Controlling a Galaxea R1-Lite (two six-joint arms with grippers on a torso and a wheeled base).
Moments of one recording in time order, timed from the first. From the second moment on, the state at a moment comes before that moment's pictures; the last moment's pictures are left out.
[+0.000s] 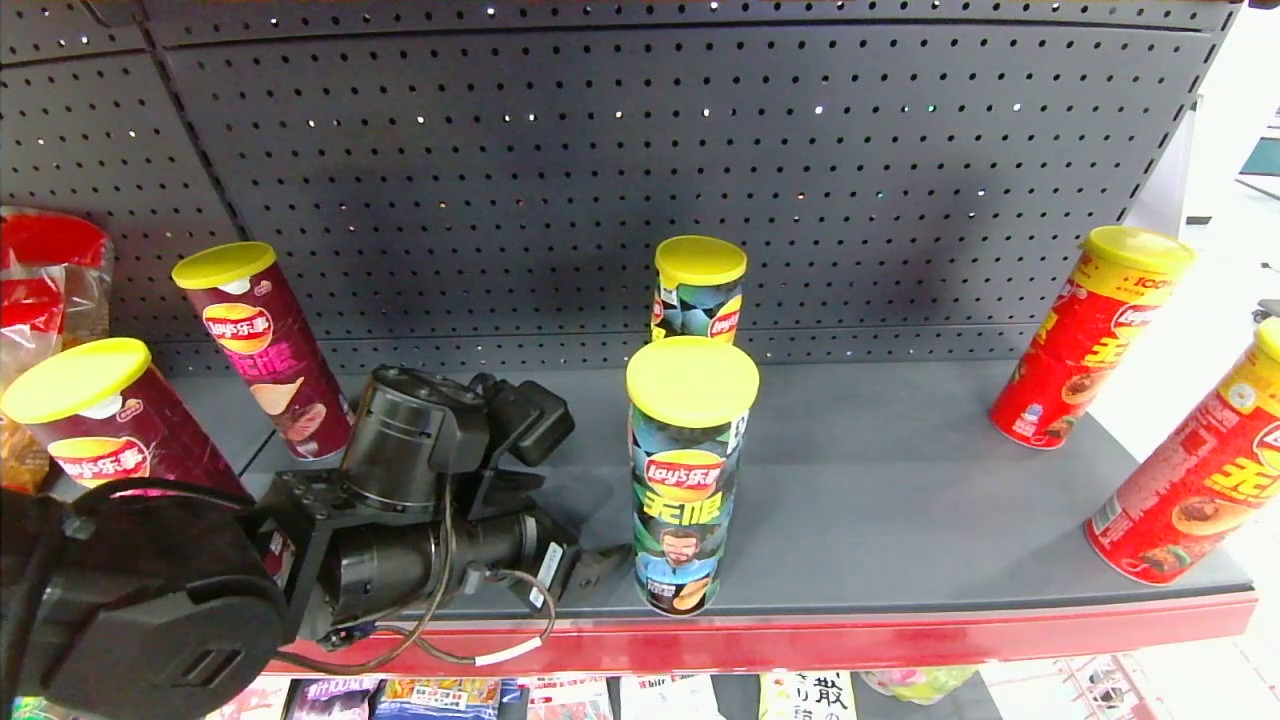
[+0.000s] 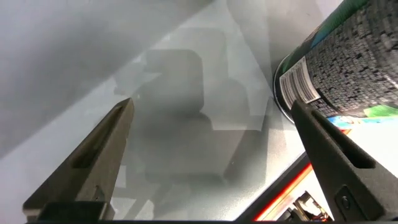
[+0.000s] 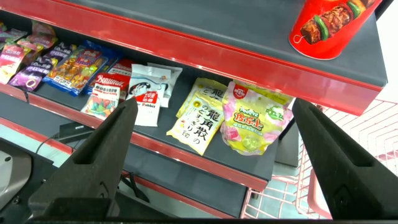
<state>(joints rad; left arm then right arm) -0.67 1.72 -0.71 -0.42 -0.03 0.04 0.44 0.00 -0.22 0.40 -0.10 -0.08</state>
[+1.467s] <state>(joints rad) -0.66 1.02 -0.77 0.06 0.10 0.05 0.44 0.00 -0.22 0.40 -0.10 -0.02</state>
